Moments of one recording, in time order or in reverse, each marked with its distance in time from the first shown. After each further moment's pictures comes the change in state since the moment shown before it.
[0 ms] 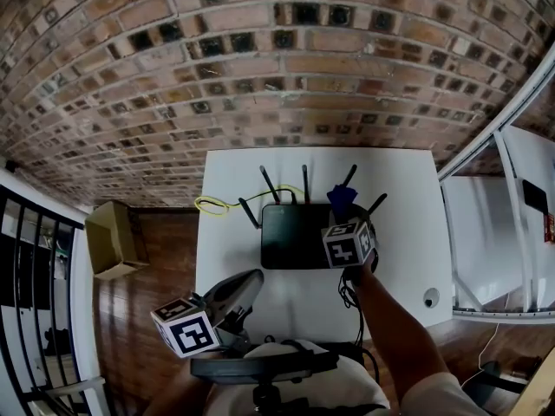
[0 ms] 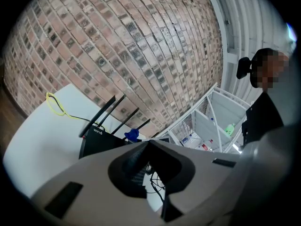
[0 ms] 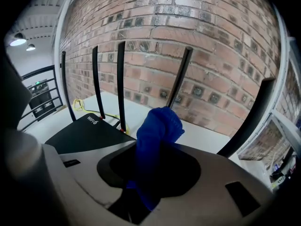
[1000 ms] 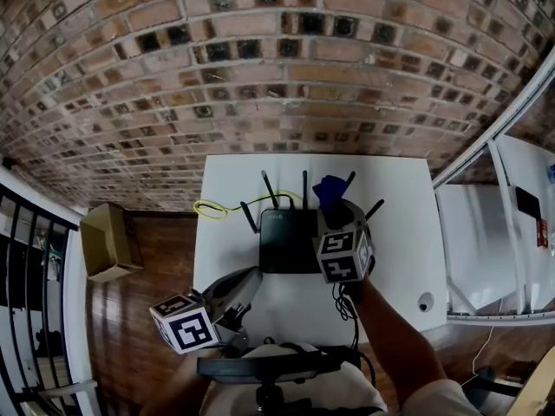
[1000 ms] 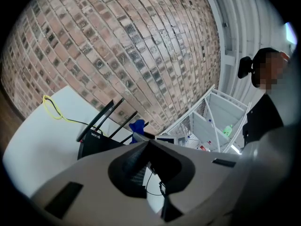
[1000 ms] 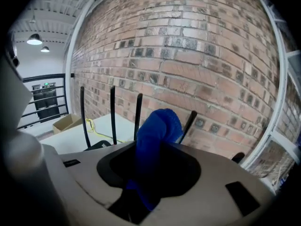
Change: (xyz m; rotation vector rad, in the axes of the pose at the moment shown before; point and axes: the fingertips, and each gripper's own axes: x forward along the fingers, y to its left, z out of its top) left arm -0.005 0.002 0.009 -0.003 -0.013 -0.021; right arm -0.060 0.029 0.078 -0.055 -0.240 0.040
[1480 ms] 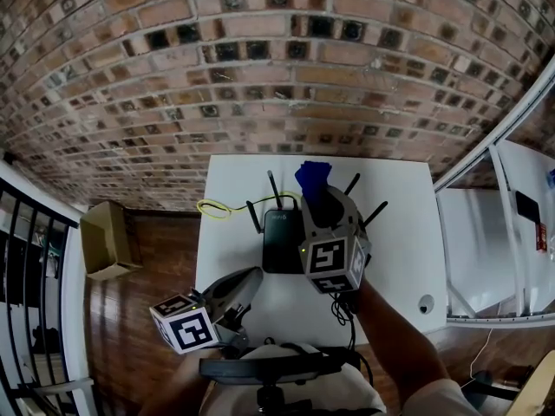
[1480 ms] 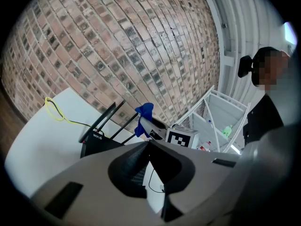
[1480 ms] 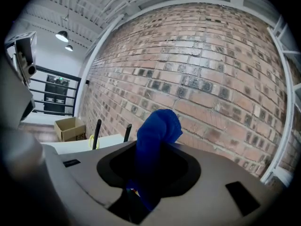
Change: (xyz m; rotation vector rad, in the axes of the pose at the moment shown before) left arm -0.011 0.001 0.004 0.019 -0.017 -0.008; right arm -0.032 0.038 0.087 -0.186 -0.278 0.034
